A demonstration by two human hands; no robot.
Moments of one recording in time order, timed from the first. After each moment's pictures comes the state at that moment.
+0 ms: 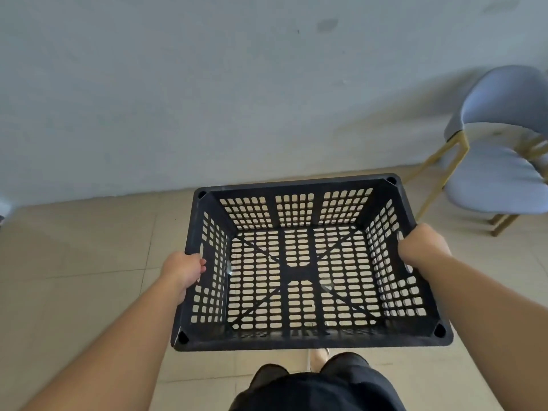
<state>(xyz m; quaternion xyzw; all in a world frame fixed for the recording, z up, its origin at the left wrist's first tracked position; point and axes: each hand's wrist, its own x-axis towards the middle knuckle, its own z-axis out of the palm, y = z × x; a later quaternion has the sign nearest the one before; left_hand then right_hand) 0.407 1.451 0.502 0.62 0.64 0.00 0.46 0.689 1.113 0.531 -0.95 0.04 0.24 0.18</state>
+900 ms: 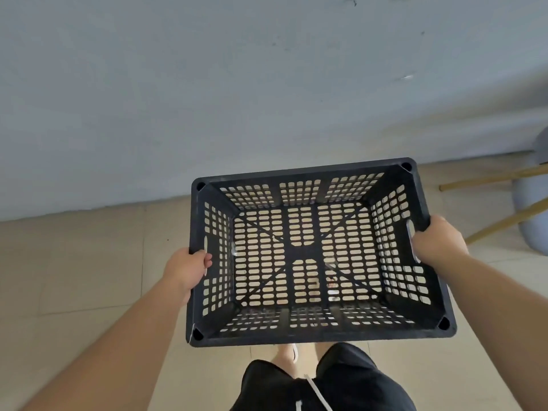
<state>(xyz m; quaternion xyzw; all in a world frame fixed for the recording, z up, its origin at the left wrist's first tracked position) 0.691 1.764 0.399 0.59 0.65 -0.07 0.48 0.970 1.427 0.436 -0.95 0.08 0.27 0.15</state>
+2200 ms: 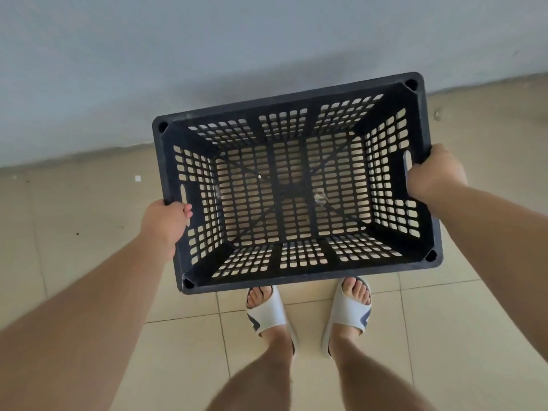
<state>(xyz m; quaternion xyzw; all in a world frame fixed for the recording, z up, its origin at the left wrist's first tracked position) 0.878 1.907 -0.128 0.54 0.71 -0.07 0.44 1.157 1.591 -0.093 -0.94 0.08 0.29 0.13</state>
